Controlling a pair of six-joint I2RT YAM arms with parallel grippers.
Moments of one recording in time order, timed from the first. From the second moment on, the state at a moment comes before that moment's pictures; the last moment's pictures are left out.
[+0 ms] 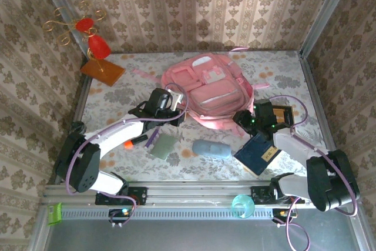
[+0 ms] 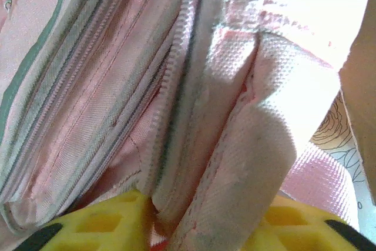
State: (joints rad) left arm -0.65 1.43 0.86 -0.21 0.26 -0.28; right arm 0.23 1.24 0.54 -0.09 -0.23 0.92
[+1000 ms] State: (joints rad) left arm -0.40 1.52 0.85 -0.16 0.32 -0.21; right arm 0.08 1.18 0.66 -0.17 -0.44 0.80
